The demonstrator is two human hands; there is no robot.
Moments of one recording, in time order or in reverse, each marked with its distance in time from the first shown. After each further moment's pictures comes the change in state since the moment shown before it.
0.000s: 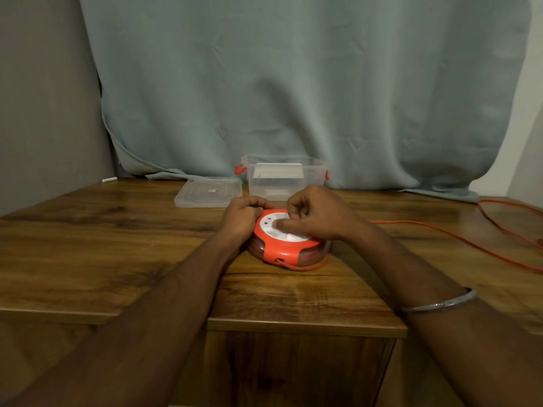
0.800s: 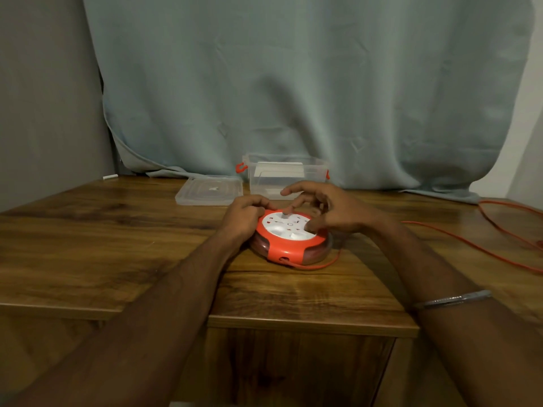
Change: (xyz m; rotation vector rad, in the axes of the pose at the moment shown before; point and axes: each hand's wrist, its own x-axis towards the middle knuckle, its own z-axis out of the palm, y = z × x) left_hand -0.002 0.002 0.000 0.084 -0.030 0.005; right_hand -0.001 0.024 -0.021 0.413 -0.309 -0.023
